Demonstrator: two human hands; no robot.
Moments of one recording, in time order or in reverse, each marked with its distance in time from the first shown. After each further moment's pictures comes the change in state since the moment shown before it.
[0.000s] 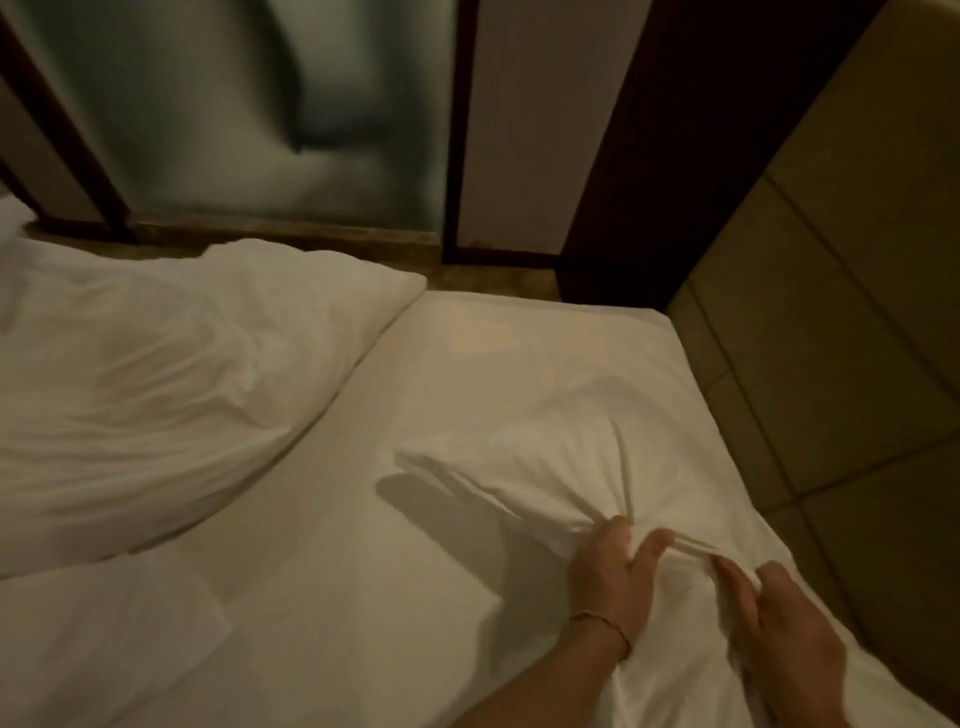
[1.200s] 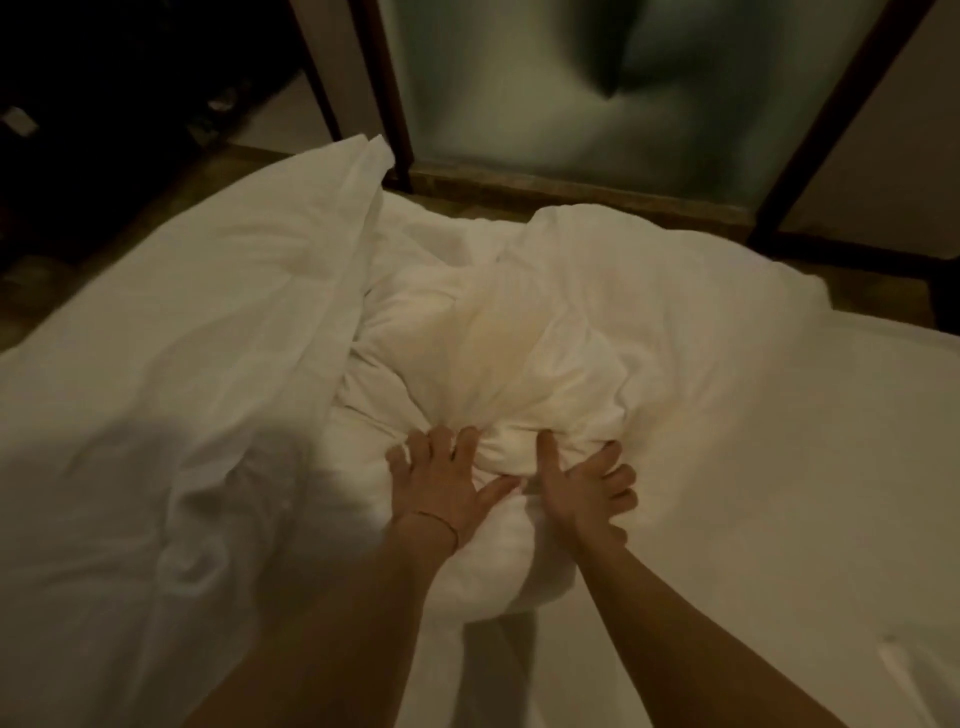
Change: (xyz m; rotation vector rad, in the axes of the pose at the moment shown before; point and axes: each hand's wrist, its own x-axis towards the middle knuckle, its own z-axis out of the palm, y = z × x) left_hand 0.111 -0.365 -0.577 1.063 0.289 -0.480; right_hand -0.124 -0.610 0.434 0.310 -0.725 0.208
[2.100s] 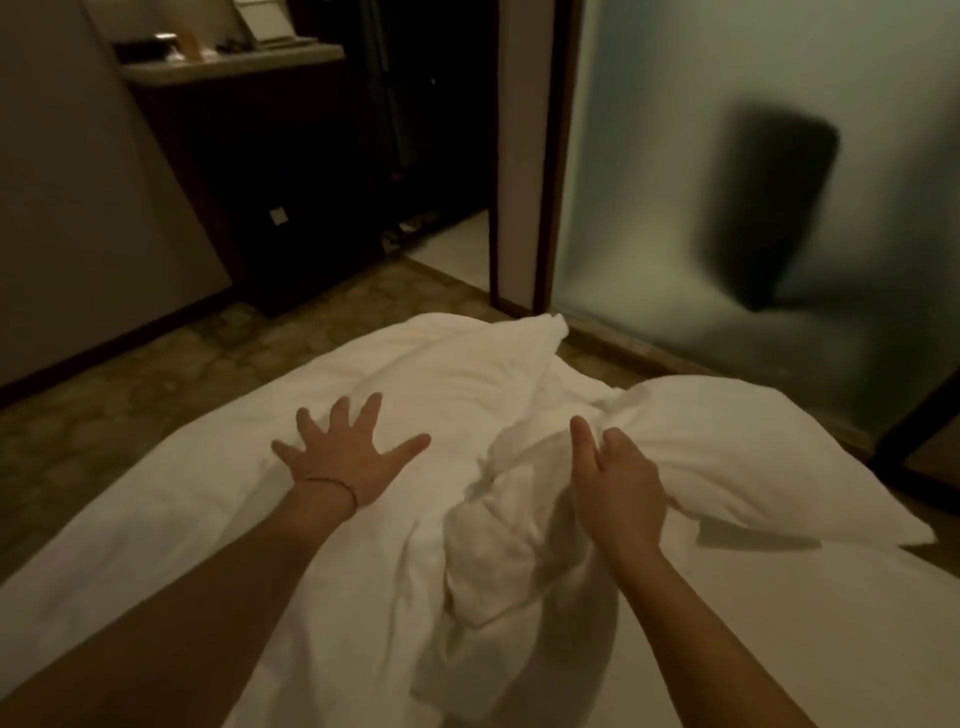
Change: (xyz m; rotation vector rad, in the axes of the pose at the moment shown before) left_hand -0.058 -0.268 -0.223 -0.356 0.102 -0.584; right_hand -0.192 -0.227 -0.059 0.043 0.076 -0.923
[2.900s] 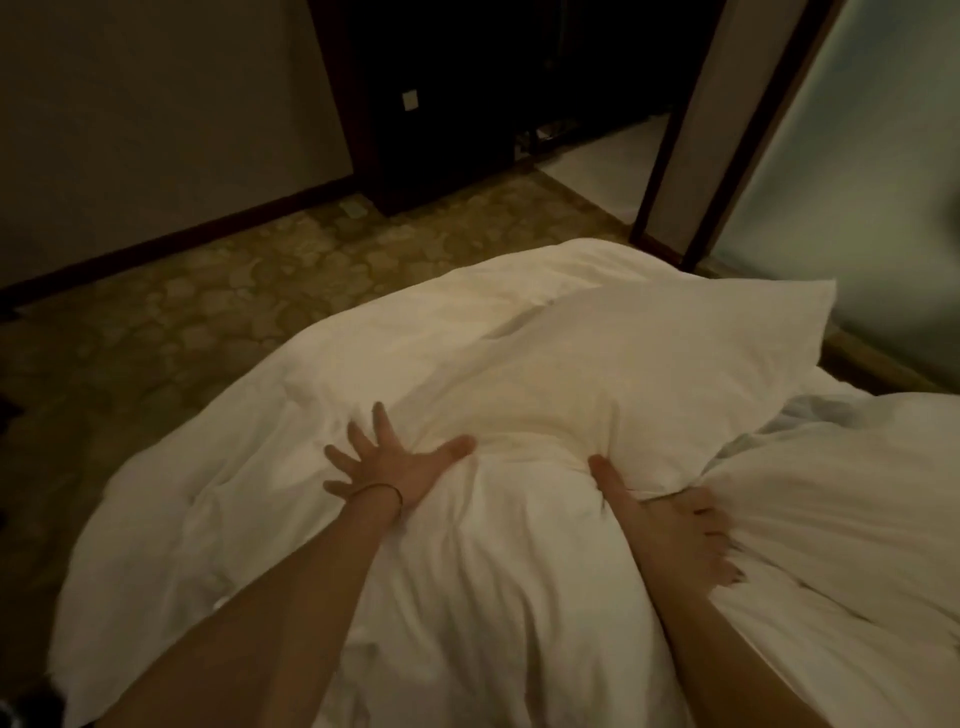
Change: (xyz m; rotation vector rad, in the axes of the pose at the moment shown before) left_hand 0.106 -0.211 0.114 -0.474 -0.148 -0.483; right_hand -0.058 -0.026 0.254 -0.451 -0.297 0.493
